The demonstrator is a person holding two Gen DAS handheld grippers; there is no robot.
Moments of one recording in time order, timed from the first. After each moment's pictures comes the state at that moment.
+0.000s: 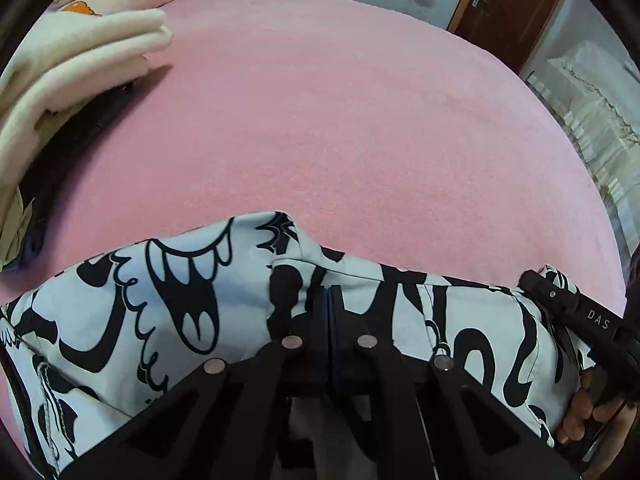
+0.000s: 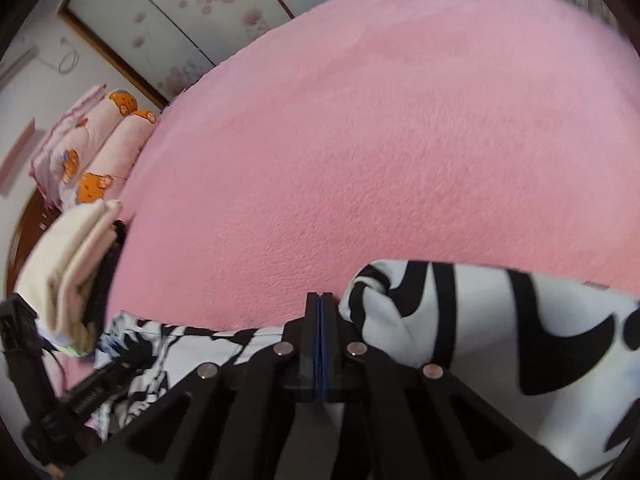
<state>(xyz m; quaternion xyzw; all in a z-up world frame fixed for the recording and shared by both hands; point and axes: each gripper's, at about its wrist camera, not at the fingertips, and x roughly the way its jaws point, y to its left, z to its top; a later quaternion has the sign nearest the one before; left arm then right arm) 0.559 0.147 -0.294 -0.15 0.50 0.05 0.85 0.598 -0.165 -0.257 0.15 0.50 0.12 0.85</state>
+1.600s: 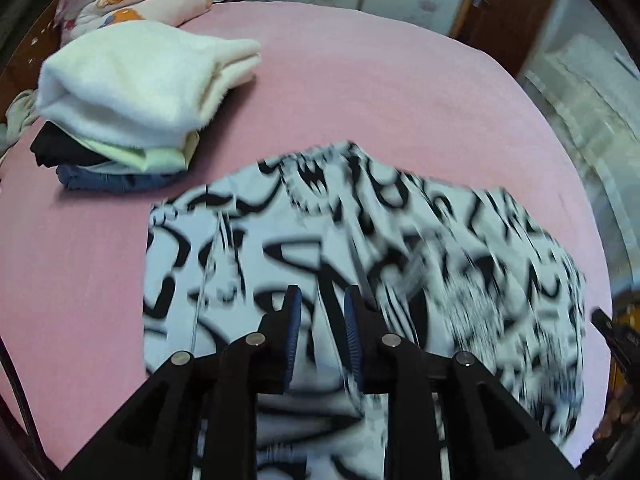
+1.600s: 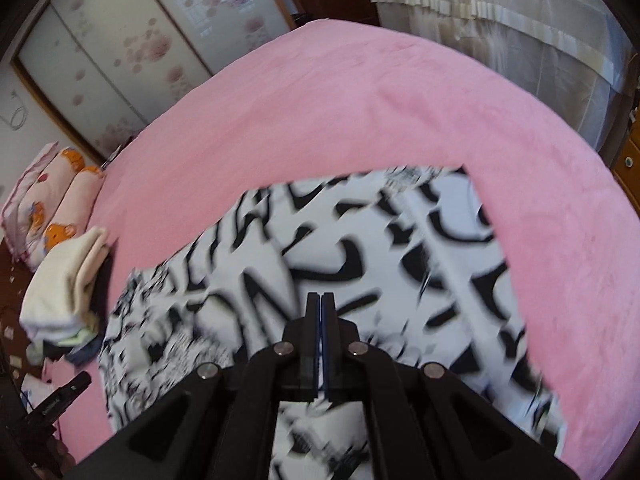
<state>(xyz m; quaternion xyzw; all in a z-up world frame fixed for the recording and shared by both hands) 0.393 0.167 -0.187 -0.12 0.51 0.07 0.85 0.380 -0.250 -0.135 0.19 0.47 -0.04 0.86</state>
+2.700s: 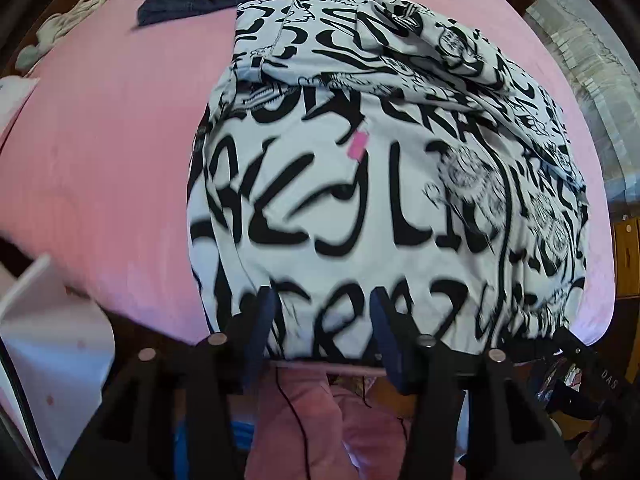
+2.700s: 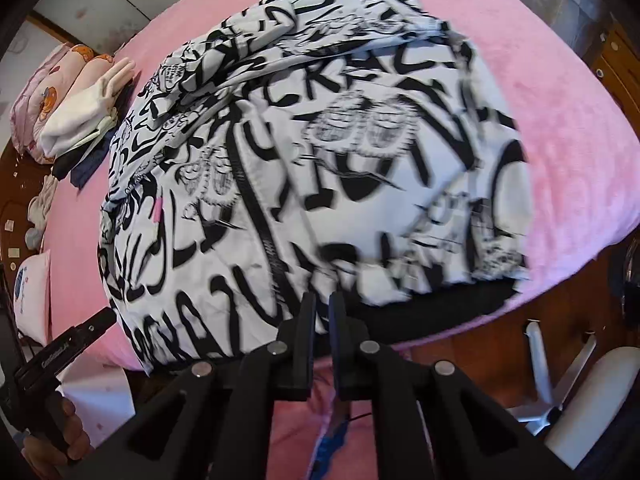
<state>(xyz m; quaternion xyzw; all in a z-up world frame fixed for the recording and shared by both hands) 0.077 0.148 -0.201 -0.13 0.62 0.07 0.77 0.065 -0.188 -0.155 0.16 0.62 -0.01 0.77</state>
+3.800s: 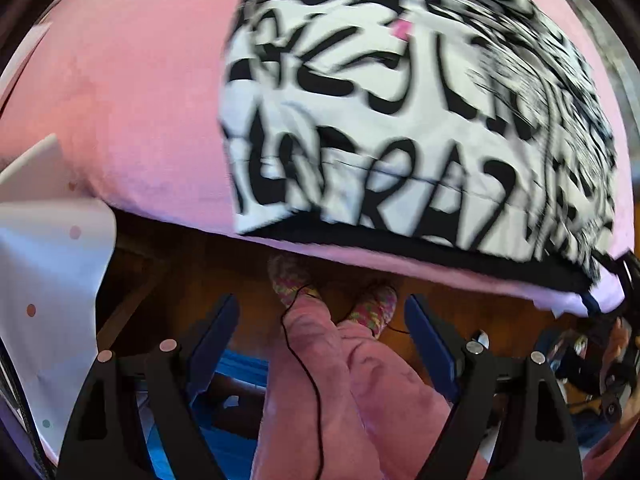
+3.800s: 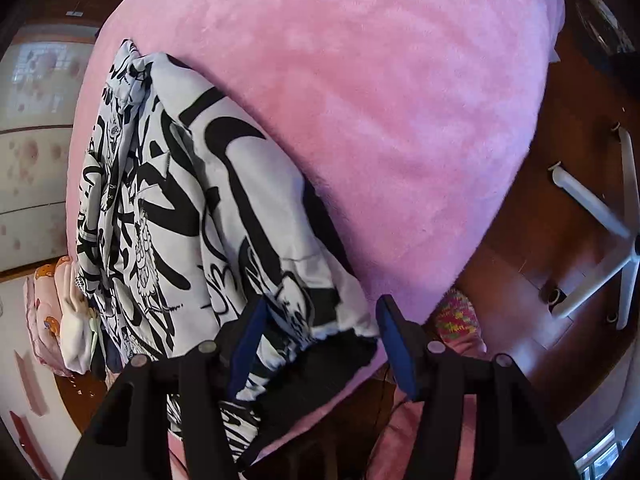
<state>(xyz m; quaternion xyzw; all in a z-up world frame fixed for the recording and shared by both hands) 0.010 0.169 -0.244 -0.15 0.71 0.08 0.69 0.043 -0.349 -0.242 0.47 0.57 -0.18 0.65</state>
